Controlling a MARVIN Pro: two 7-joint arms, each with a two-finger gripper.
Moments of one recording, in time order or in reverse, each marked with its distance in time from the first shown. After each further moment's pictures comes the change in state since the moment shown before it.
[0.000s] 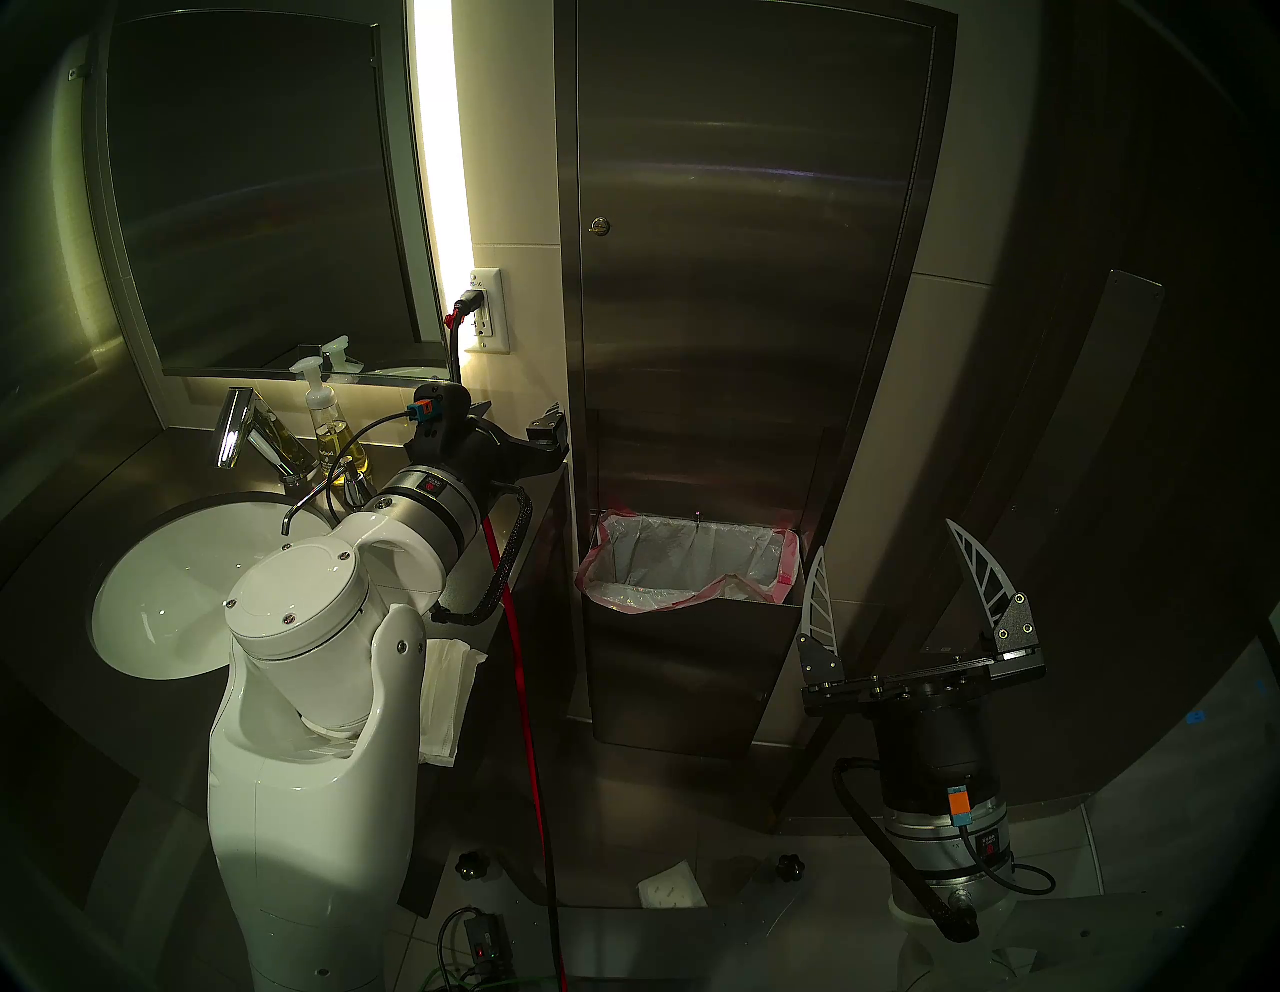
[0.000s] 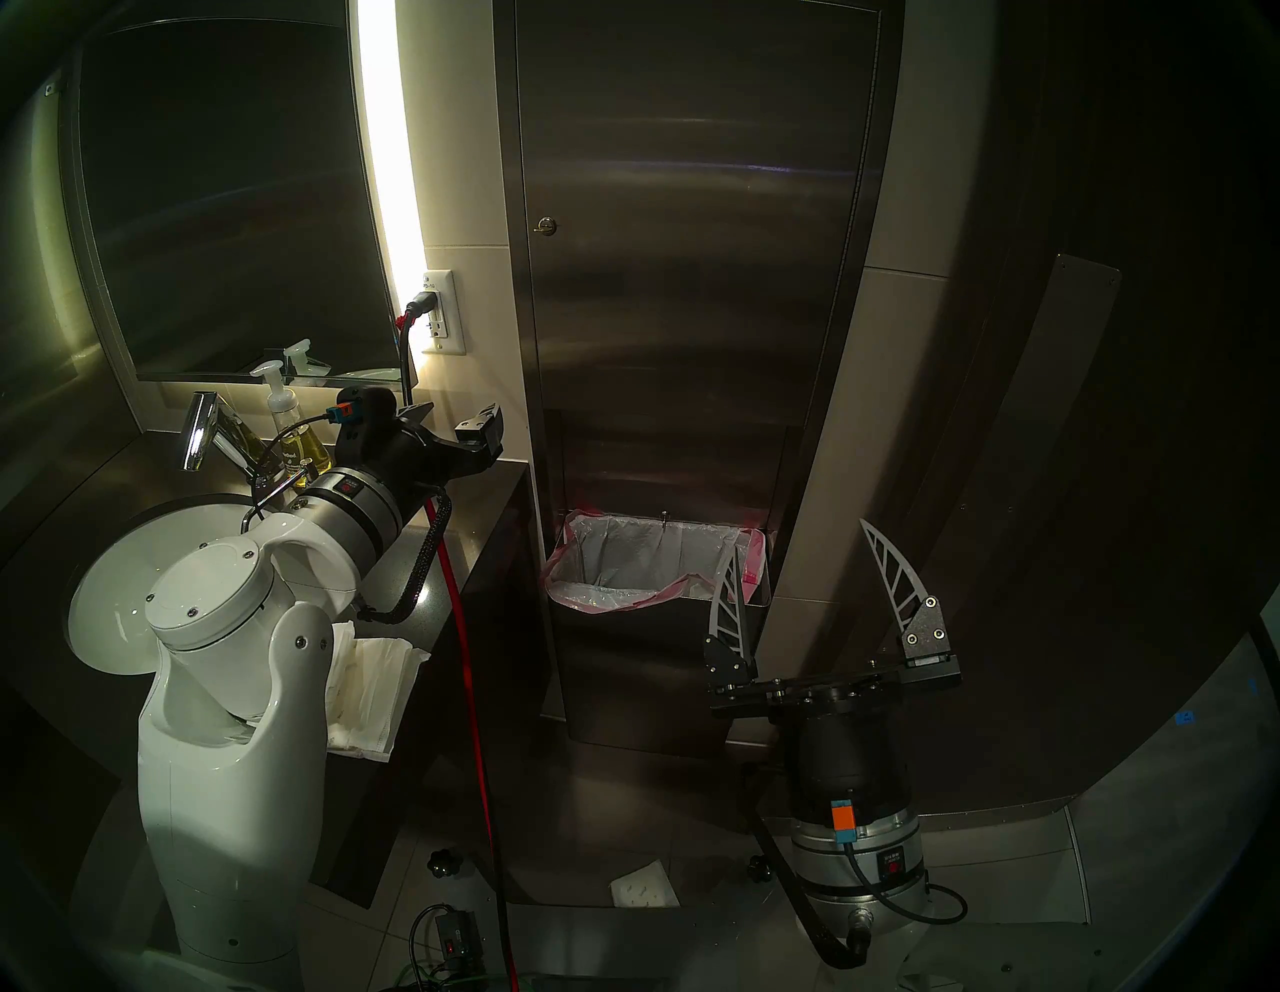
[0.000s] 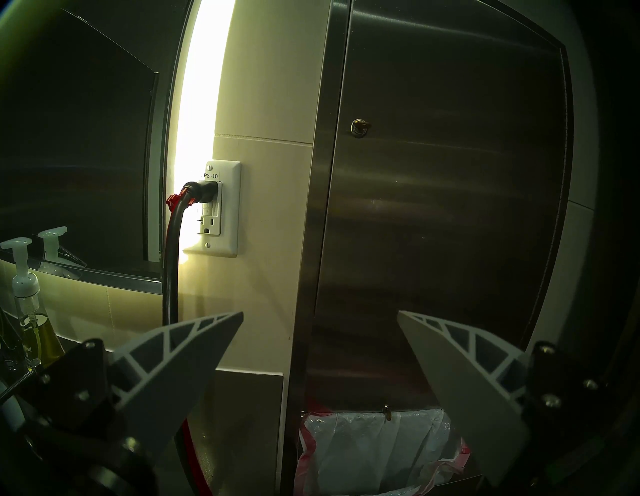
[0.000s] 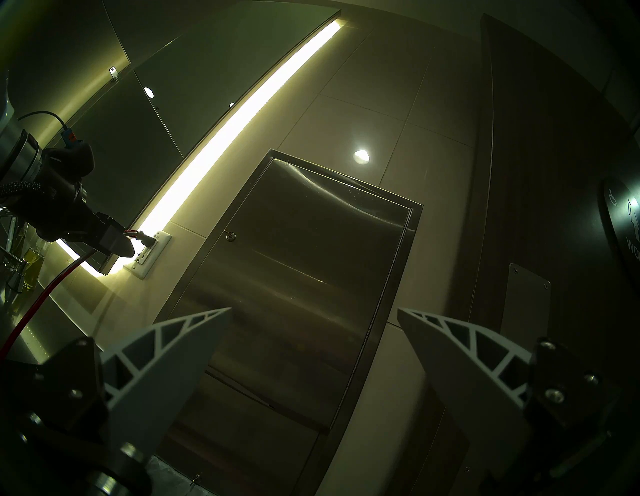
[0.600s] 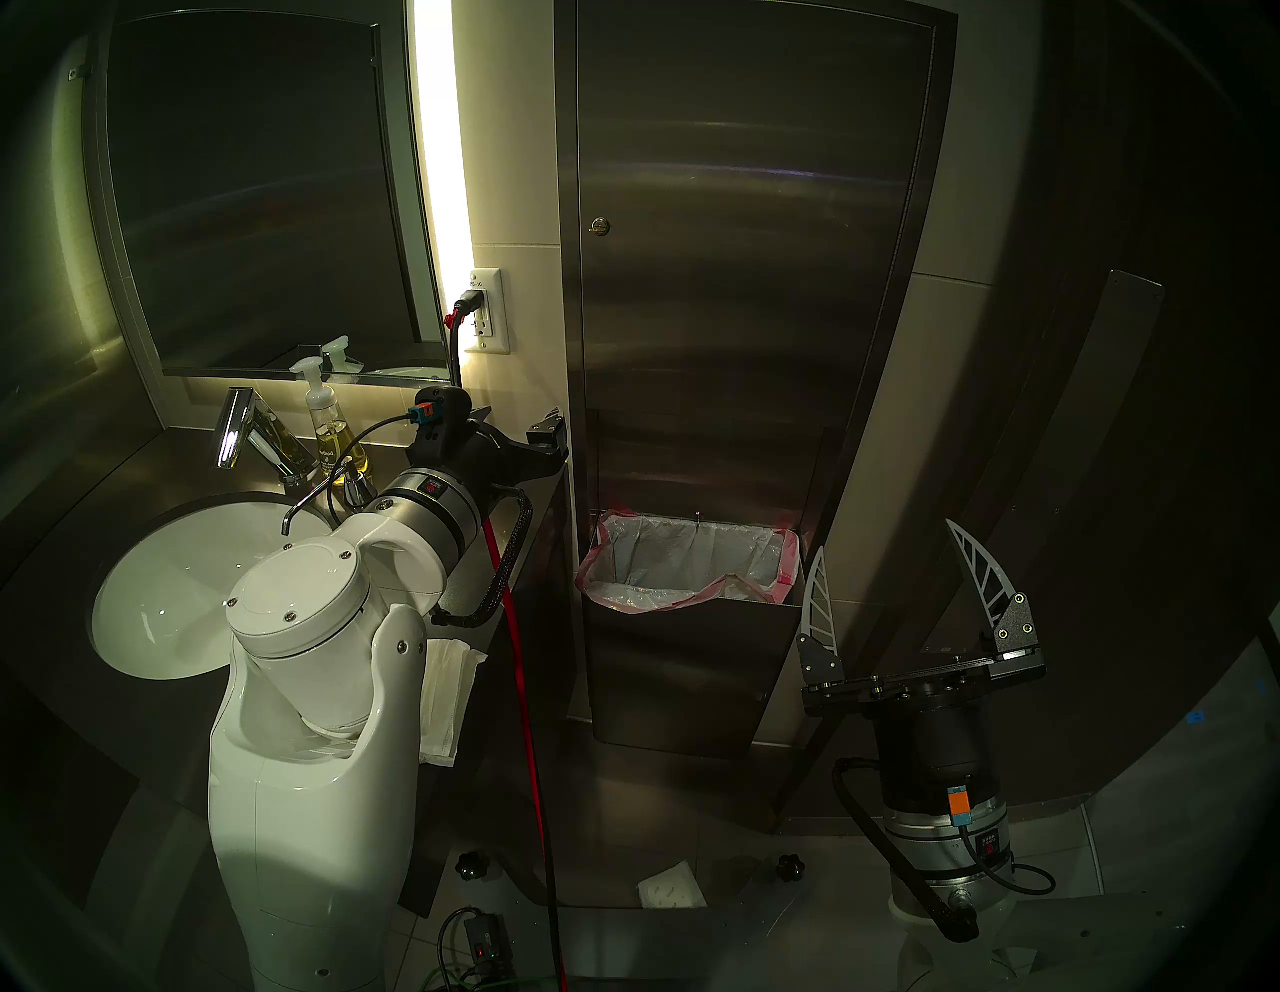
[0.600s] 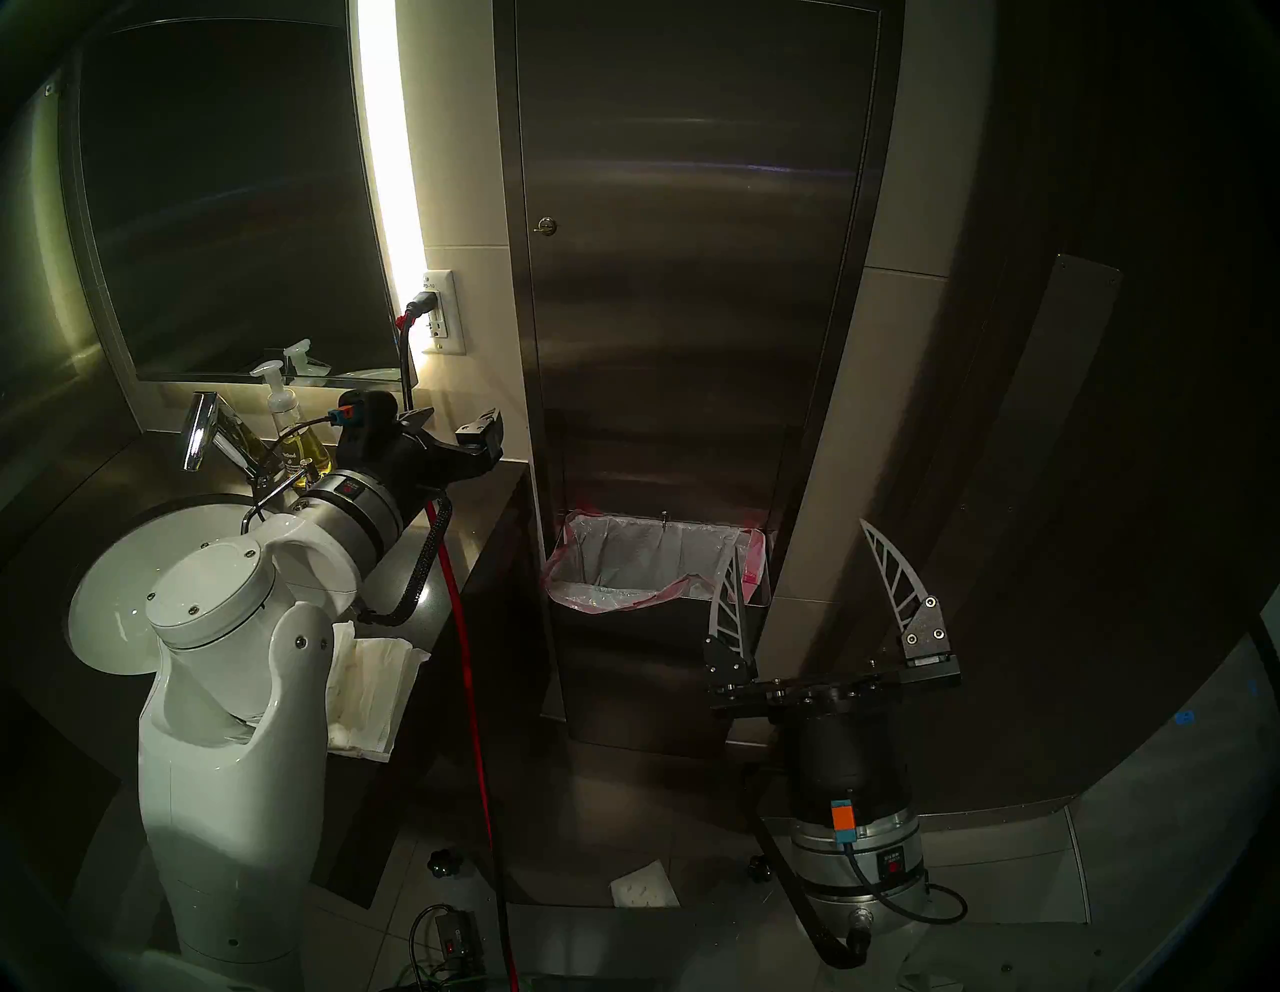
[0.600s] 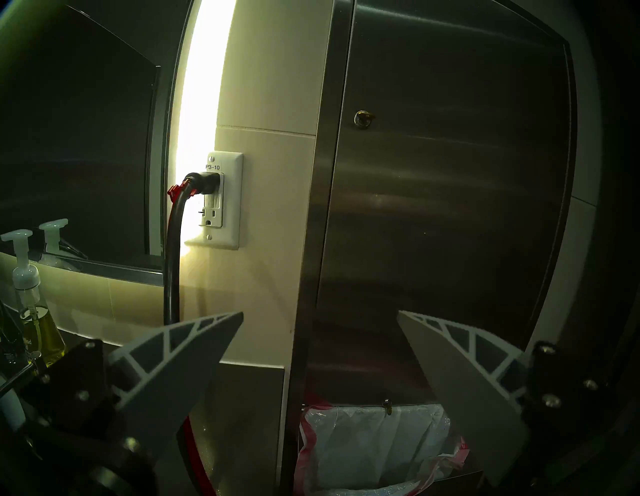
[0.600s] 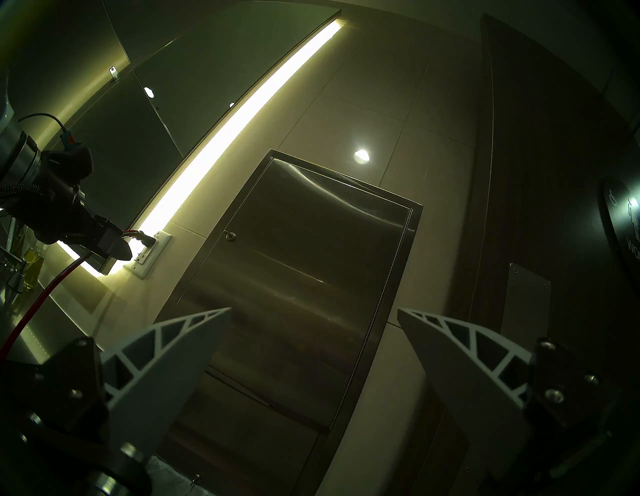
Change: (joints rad) left arm 0.000 0.005 0.002 0.000 -0.001 0.012 0.007; right arm -0.001 0.000 0.001 0.000 0.000 0.000 0.001
